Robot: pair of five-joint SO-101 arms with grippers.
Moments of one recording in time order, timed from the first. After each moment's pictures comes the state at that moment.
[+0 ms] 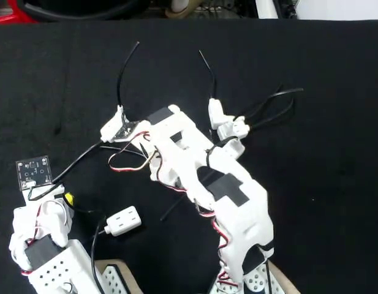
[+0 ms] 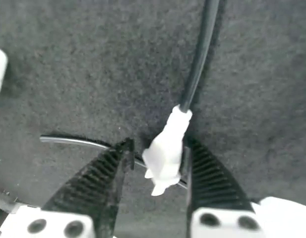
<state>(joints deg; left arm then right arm) -41.1 -104.0 94.5 67.0 -23.7 -34.4 26.9 3.3 84.6 28.2</state>
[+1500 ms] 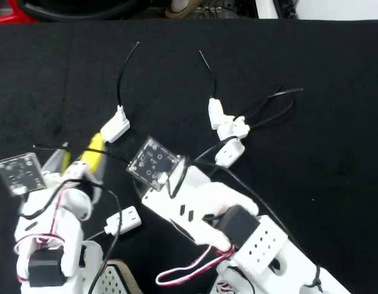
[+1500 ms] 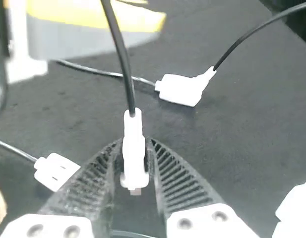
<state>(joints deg) -4.7 -104.2 71.8 58.9 13.8 -47.9 -61.7 59.6 46.6 12.4</state>
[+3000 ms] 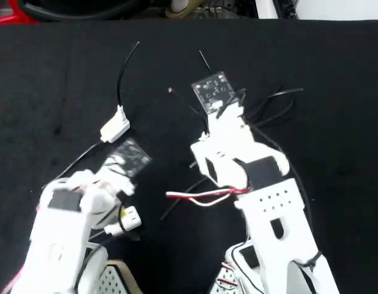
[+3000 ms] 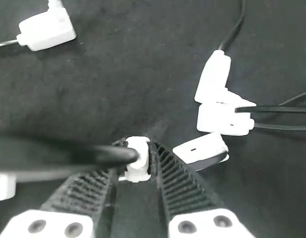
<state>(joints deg) 4.5 -55.3 66.6 73.6 -43.0 -18.7 -43.9 40.0 66.4 5.2</state>
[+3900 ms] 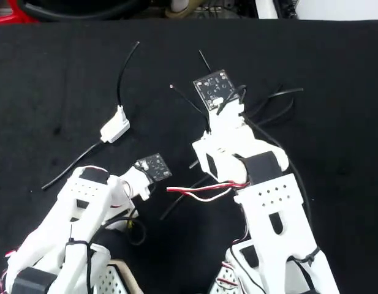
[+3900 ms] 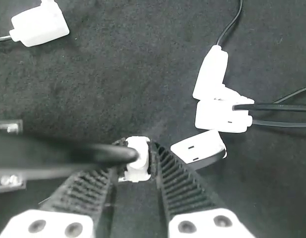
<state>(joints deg) 9.0 -32.4 66.4 60.4 -44.4 -17.9 -42.2 39.4 66.4 5.8</state>
